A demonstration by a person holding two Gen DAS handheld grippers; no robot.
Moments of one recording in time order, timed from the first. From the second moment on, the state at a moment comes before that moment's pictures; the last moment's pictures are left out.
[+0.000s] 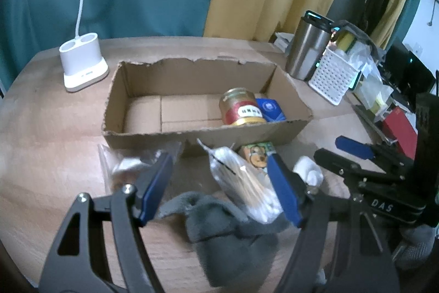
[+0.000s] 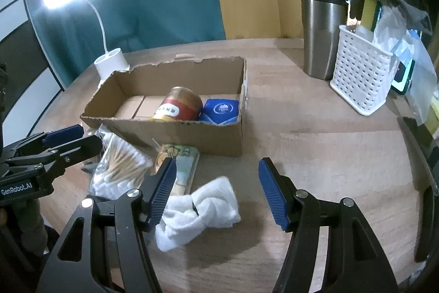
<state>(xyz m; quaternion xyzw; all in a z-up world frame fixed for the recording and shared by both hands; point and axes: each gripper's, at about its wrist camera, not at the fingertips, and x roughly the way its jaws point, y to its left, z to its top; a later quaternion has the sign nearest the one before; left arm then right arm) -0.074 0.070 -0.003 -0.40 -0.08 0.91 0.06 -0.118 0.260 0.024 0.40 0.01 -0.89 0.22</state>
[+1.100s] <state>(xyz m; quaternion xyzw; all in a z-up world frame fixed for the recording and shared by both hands) -0.089 0.103 -0.041 -0.45 -0.06 0.89 0.07 -0.125 0.266 -0.020 0.44 -0.01 -0.86 0.27</state>
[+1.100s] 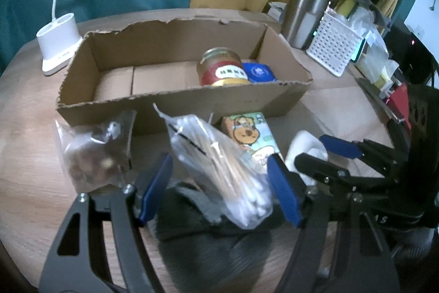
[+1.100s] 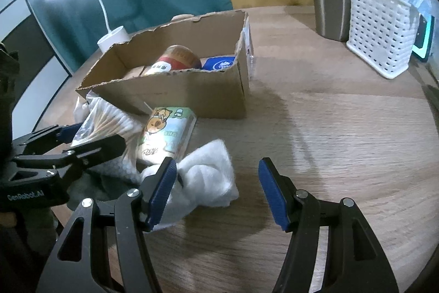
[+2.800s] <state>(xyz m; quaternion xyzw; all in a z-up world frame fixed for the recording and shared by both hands) -0.067 0.090 0.022 -0.36 -0.04 0.93 0.11 -0.107 0.277 0.040 0.37 0.00 -0.89 0.27</state>
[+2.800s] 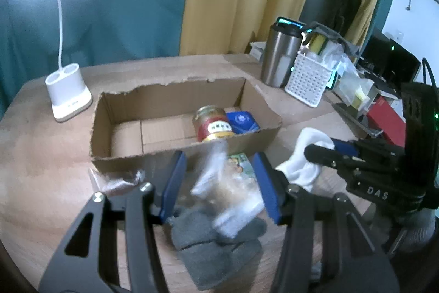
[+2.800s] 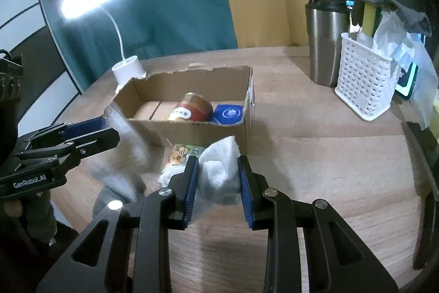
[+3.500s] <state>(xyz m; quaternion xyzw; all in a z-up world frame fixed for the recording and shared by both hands) -0.092 0.100 -0.029 -0.44 -0.07 0.89 0.10 -0.111 0.288 0.037 0.37 -0.01 -0.89 0.25</state>
